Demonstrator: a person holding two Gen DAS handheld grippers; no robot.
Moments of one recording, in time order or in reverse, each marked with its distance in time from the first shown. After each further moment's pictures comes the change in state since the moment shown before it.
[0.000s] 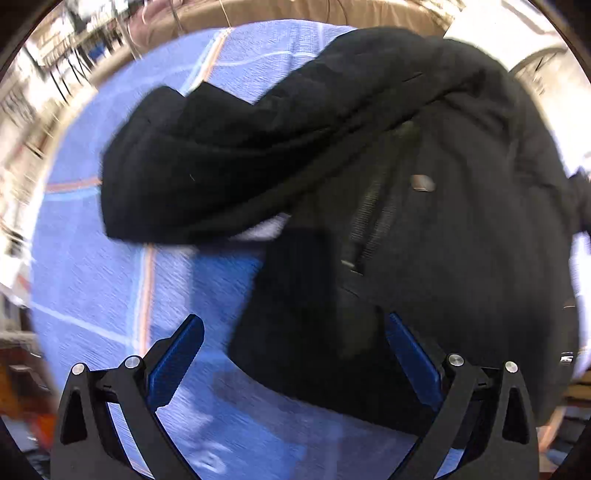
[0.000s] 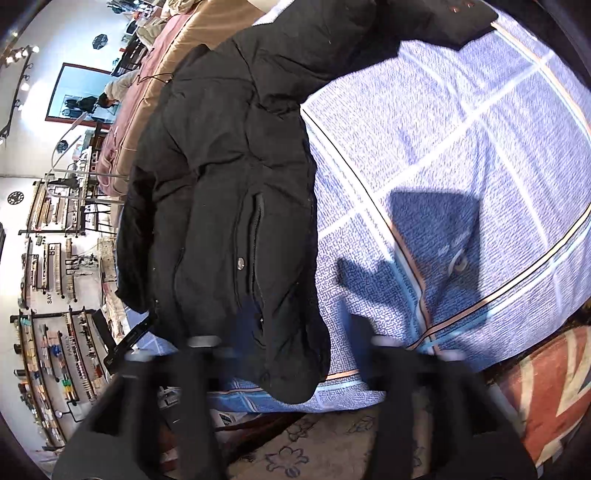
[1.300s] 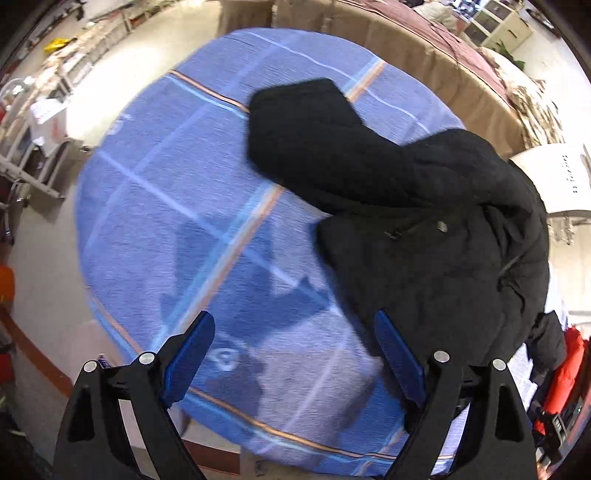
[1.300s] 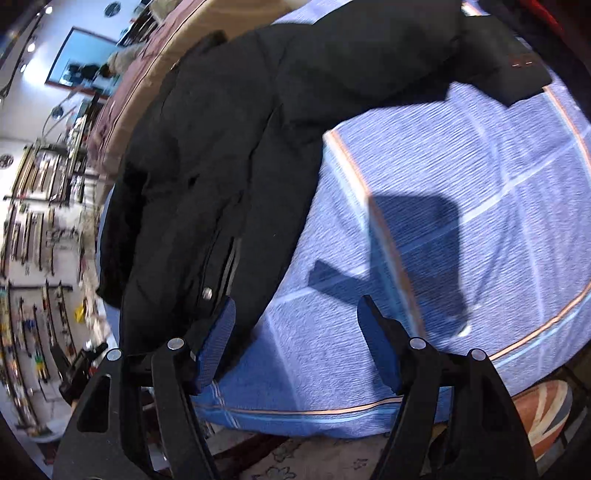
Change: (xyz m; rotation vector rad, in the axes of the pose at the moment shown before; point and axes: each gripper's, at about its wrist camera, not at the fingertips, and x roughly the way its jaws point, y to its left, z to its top) left arm -0.083 0.080 -0.054 -0.576 0.004 -0.067; right arm 0.028 0.030 0.069 -0.158 0.058 -0.079
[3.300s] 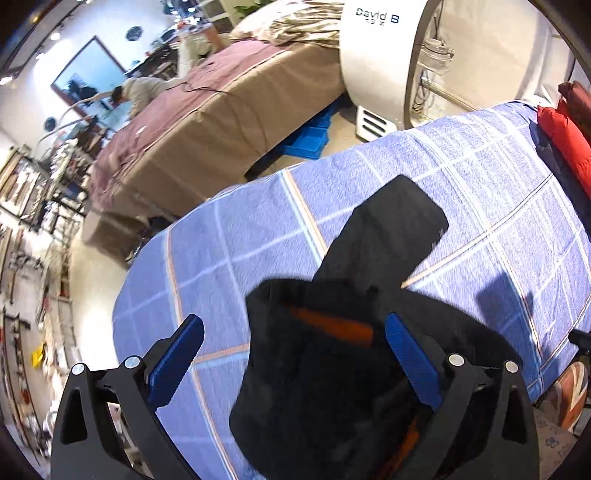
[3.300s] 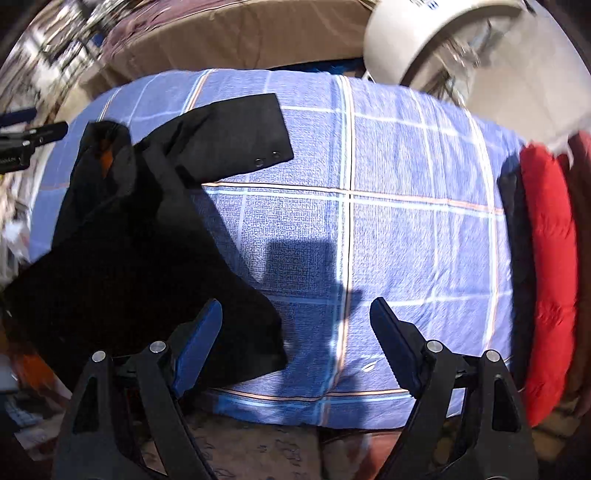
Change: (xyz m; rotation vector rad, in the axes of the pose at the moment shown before) left arm -0.045 -0.346 0.038 1.022 -0.187 0.096; right arm -0.072 0.082 0.024 -0.415 -0.043 -0.387
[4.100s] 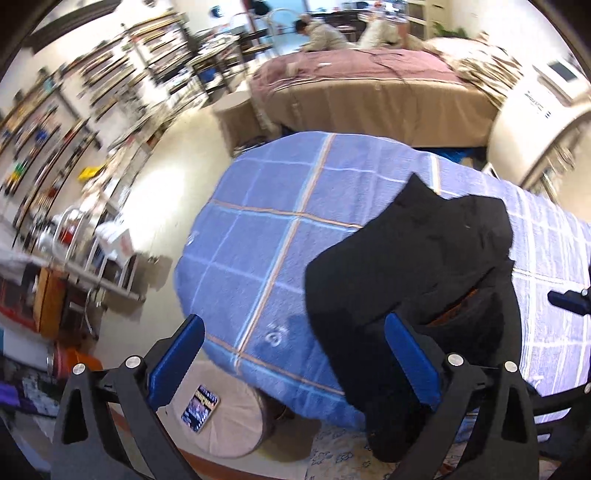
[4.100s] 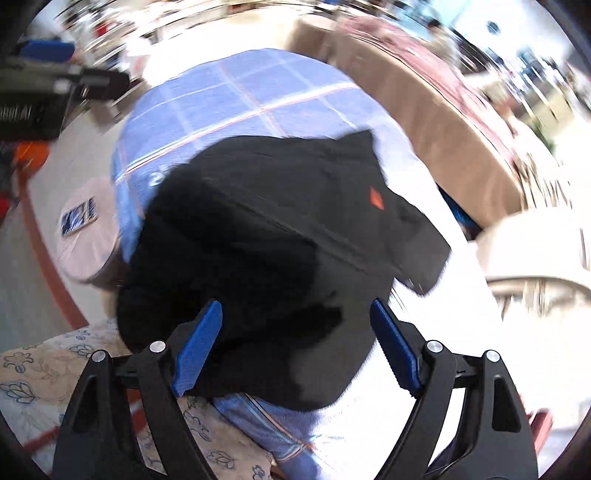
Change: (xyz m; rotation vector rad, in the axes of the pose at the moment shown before) left arm -0.150 0.041 -0.222 -0.638 0.041 0.258; right arm -0.060 0.225 -0.064 -0.921 -0.139 -0.027
